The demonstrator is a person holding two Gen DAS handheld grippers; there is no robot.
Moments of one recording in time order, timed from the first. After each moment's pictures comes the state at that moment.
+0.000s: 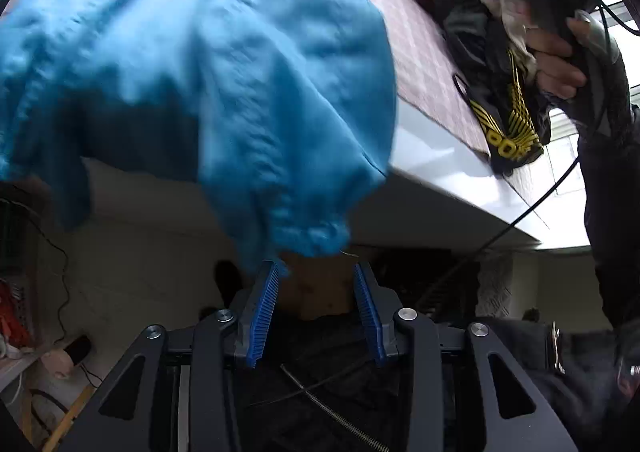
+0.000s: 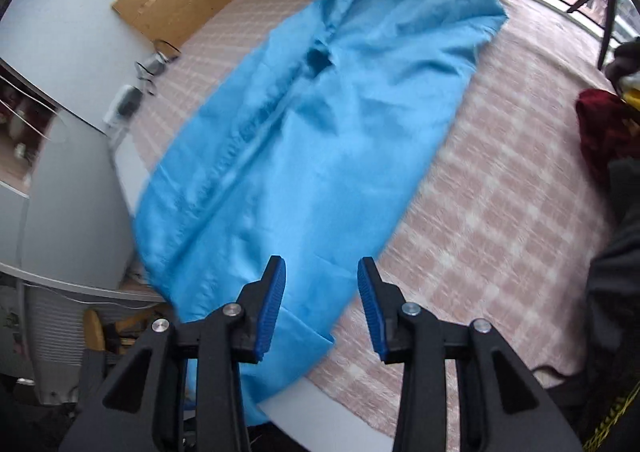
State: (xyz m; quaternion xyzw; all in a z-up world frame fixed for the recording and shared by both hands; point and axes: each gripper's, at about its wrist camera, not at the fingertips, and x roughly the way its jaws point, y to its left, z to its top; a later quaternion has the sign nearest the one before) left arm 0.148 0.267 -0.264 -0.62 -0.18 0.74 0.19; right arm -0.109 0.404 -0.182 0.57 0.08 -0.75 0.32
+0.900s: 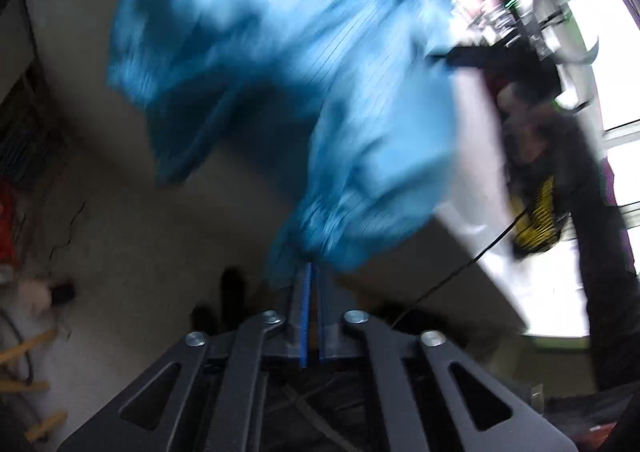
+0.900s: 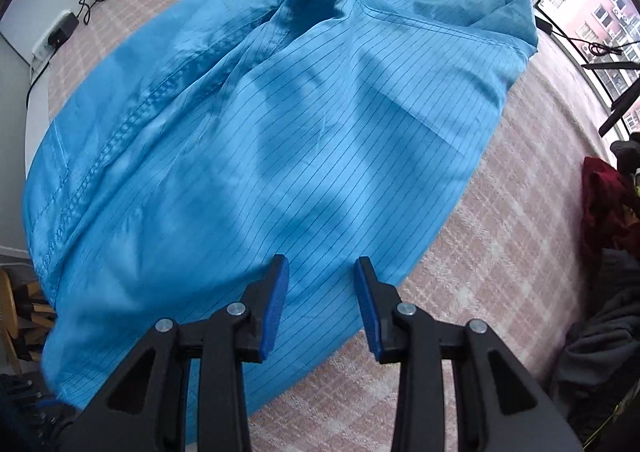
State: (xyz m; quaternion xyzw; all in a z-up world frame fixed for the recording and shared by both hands) left arm 0.184 0.161 -0.280 -0.60 -0.30 0.74 0.06; right arm -0.149 0.360 -0.230 0.57 0.24 -0.74 0.26
